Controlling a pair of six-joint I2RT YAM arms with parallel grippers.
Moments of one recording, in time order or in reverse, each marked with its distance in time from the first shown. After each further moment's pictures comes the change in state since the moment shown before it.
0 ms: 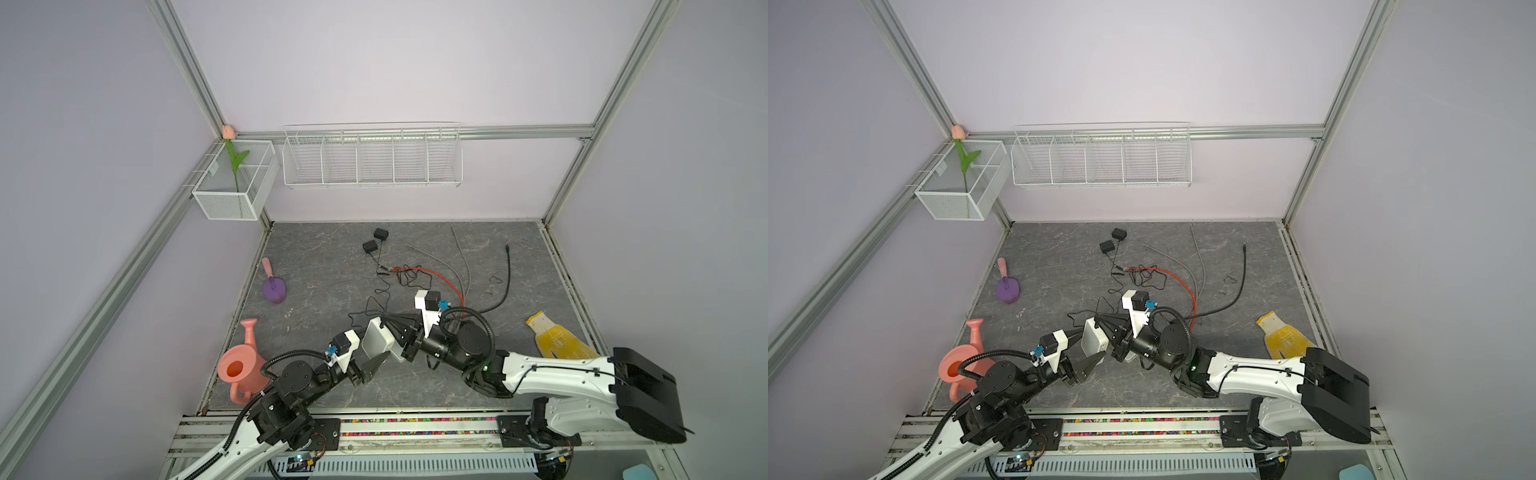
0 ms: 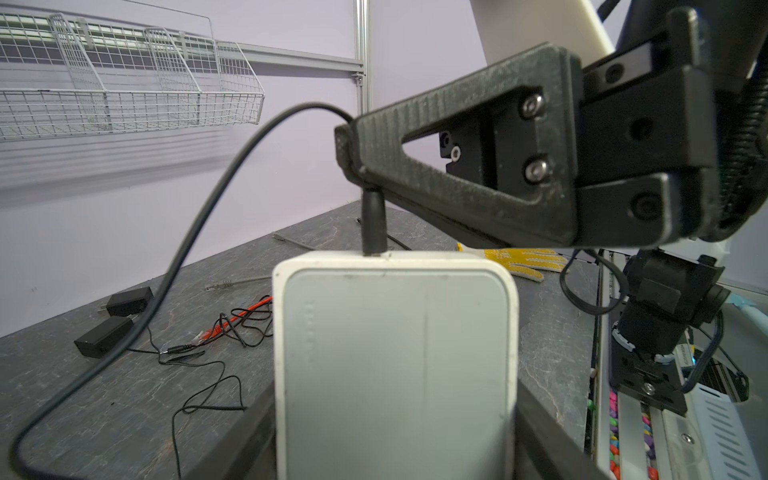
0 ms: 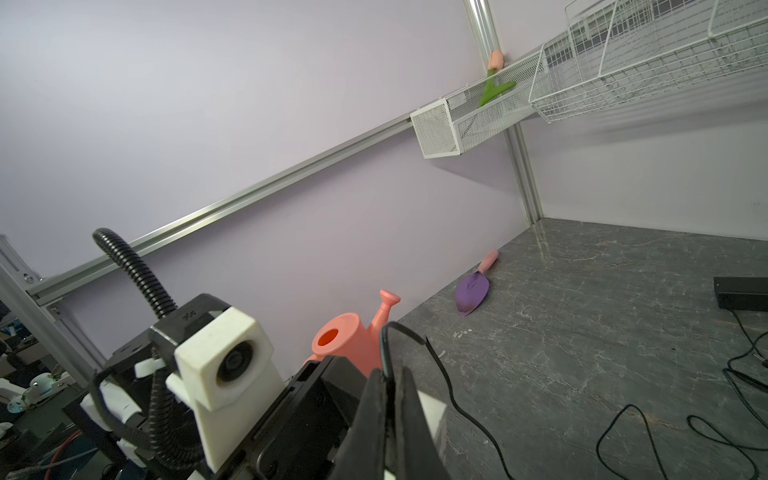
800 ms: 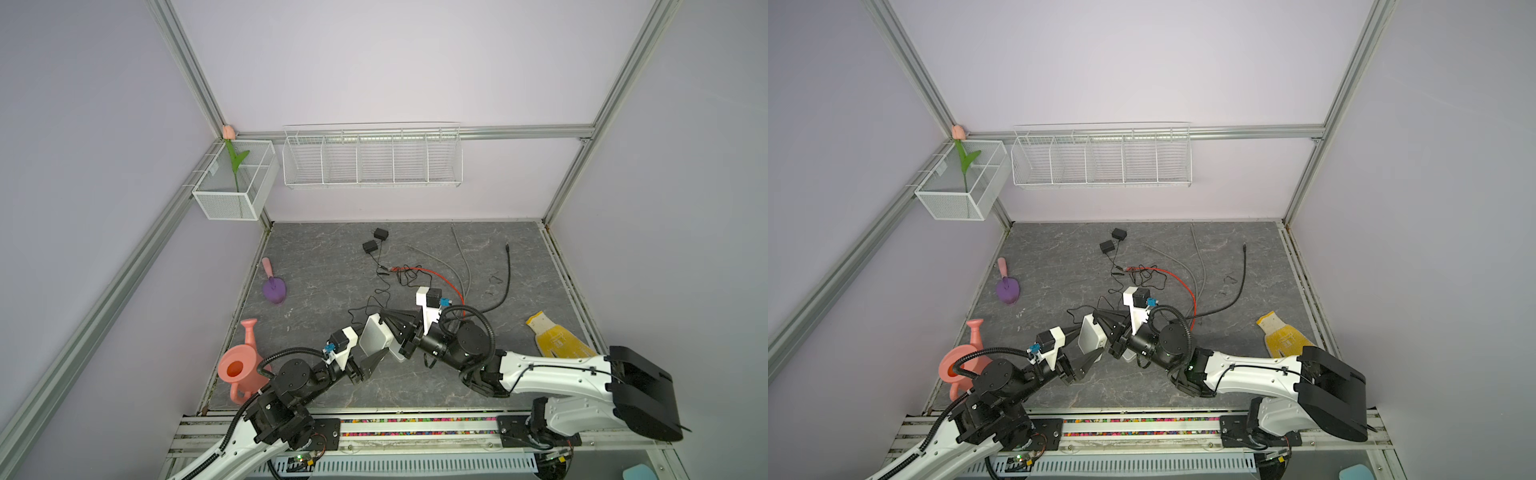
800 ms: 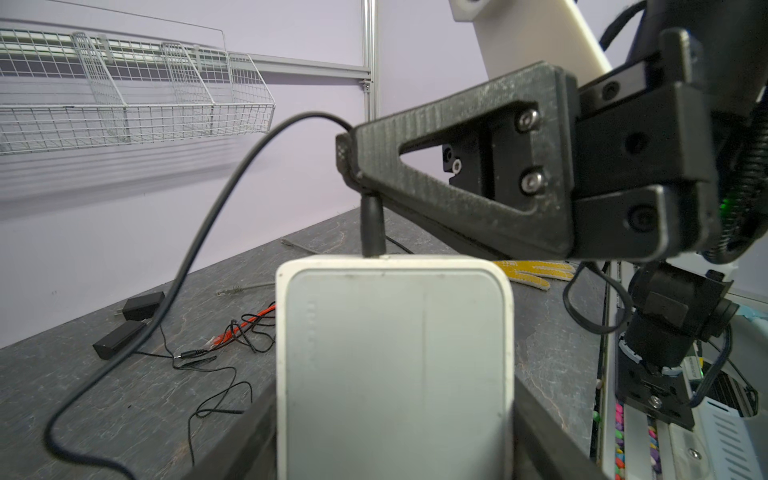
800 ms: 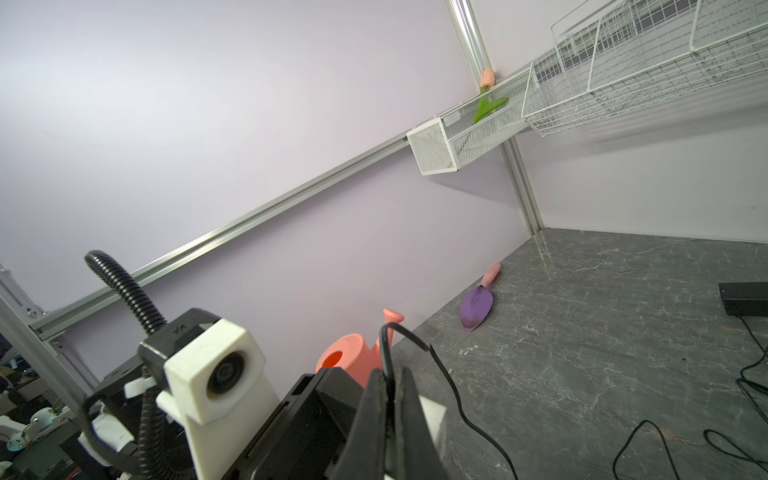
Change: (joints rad) left arm 0.001 0.016 0.053 -0.025 -0.017 0.004; right arm 0.011 0.024 0.019 0.046 0.036 0.035
